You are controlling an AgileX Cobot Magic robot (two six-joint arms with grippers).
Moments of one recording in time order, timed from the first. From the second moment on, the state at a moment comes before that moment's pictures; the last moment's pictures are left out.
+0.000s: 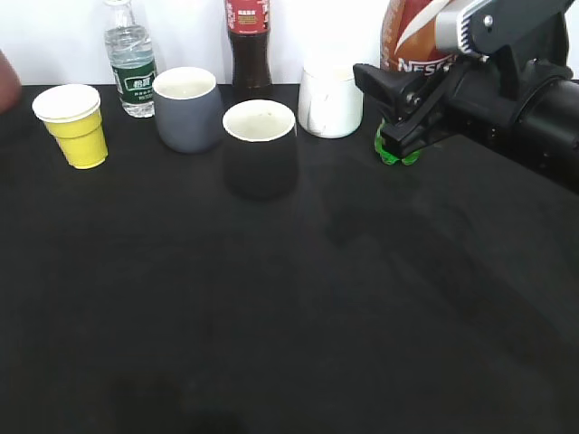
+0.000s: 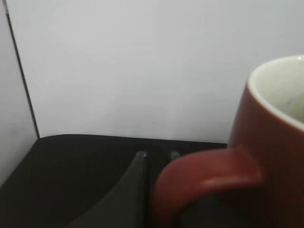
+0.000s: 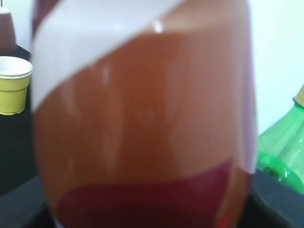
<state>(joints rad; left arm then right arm) 0.35 2.04 -1.00 0.36 -0.90 -0.22 0.48 1.49 -0.62 -0.19 -0.77 -0.10</state>
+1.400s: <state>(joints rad) 0.22 1.98 -0.93 0.38 -0.78 -0.23 0.48 1.49 -0.62 -0.17 -0.77 -0.08</state>
